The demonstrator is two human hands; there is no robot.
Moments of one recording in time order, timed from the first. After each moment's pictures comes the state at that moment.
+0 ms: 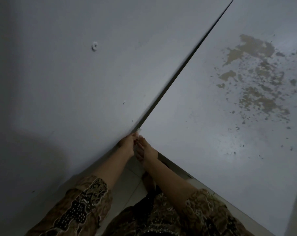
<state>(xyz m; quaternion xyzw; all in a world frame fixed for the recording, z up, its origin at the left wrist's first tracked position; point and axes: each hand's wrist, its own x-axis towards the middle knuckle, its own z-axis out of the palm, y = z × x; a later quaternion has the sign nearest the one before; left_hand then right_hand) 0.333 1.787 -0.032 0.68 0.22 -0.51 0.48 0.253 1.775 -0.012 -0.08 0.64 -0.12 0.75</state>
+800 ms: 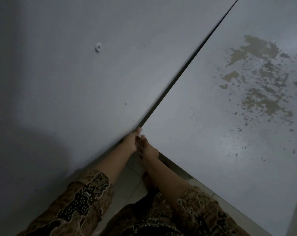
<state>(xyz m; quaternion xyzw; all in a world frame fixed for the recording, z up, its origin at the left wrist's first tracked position) 0.330 1.773 -0.015 0.62 0.24 -0.55 0.51 0.260 1.774 -0.016 -0.08 0.68 -0.14 0.72</state>
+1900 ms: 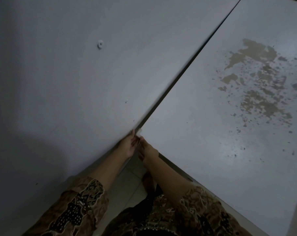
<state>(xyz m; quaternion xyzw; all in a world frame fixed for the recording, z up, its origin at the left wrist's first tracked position) 0.329 1.795 -0.011 0.60 0.19 -0.55 0.55 0.252 1.771 -0.017 -0.10 0.64 -0.09 0.75</state>
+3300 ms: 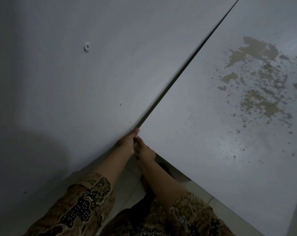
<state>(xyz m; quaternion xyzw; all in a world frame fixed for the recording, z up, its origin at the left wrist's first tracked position) 0.343 1.787 -0.078 0.64 0.29 -0.46 0.54 0.259 1.776 -0.027 -0.12 0.68 -0.12 0.72</state>
